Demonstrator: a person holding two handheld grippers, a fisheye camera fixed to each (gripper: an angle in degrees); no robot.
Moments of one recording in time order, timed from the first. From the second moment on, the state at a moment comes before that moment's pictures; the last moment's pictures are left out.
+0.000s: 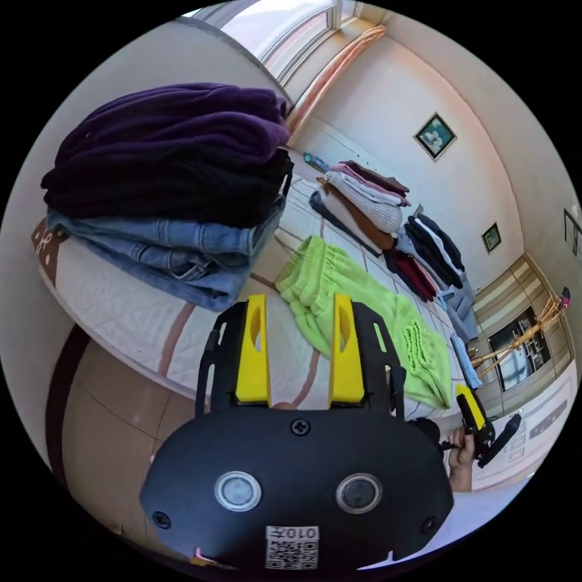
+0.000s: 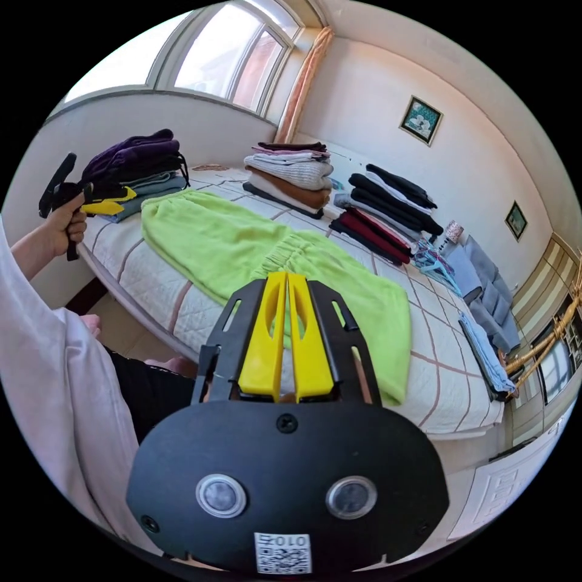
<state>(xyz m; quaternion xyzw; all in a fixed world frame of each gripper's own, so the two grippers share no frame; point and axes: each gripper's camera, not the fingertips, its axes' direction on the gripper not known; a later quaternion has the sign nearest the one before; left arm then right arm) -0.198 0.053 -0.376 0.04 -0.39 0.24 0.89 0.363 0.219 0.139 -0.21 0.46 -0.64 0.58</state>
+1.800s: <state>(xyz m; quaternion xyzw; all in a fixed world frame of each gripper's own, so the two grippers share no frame) -0.080 0.373 0.065 -0.26 -0.29 0.66 0.64 0.386 -0.009 0.049 -0.10 0.46 -0.42 0.78</state>
